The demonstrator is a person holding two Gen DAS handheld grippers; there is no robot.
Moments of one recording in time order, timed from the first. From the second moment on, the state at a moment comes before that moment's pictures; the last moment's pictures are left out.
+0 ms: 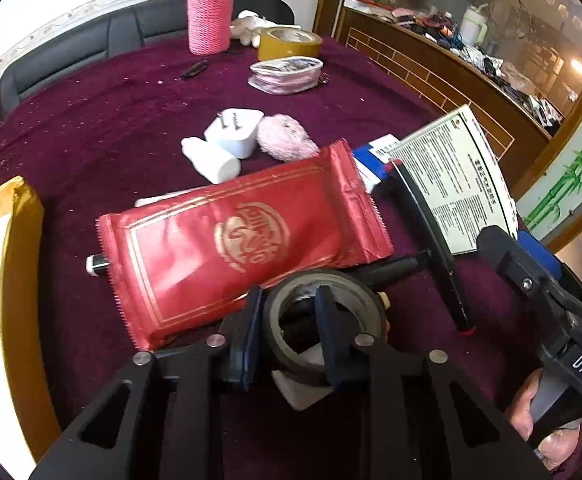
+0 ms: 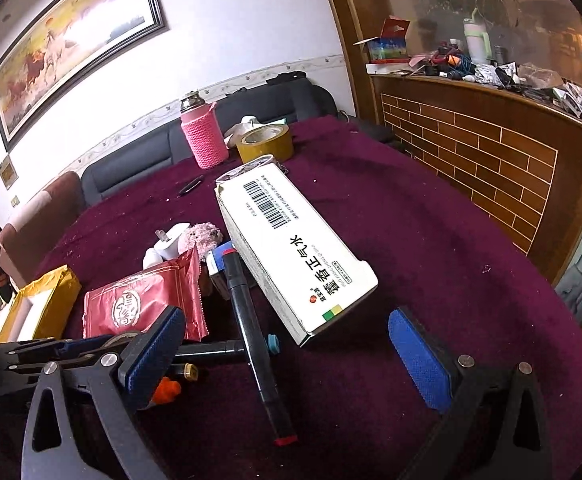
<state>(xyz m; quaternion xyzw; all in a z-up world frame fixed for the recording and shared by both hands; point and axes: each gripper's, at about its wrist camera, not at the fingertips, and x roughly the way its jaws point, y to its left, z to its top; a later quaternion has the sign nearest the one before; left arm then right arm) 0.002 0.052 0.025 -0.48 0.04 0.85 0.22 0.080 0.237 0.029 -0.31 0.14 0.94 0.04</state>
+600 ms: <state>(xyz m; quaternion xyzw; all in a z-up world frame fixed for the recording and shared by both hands) 0.053 -0.013 0.080 -0.39 -0.06 0.89 0.23 0.076 0.242 0.026 -0.32 0.13 0.94 0.04</state>
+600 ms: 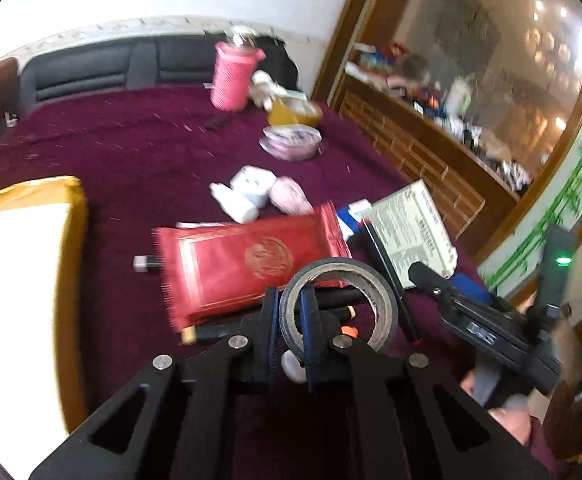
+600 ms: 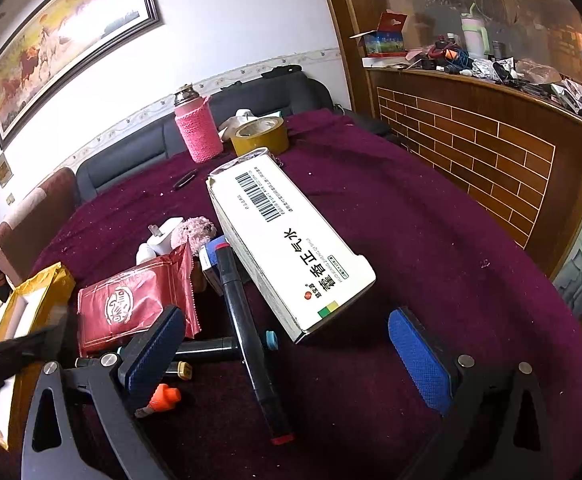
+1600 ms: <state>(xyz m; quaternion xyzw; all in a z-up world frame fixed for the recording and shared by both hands) 0.143 -0.184 0.084 -0.33 -0.14 0.92 0.13 0.030 0.034 -0.003 -0.46 -0.26 0.82 -0.23</state>
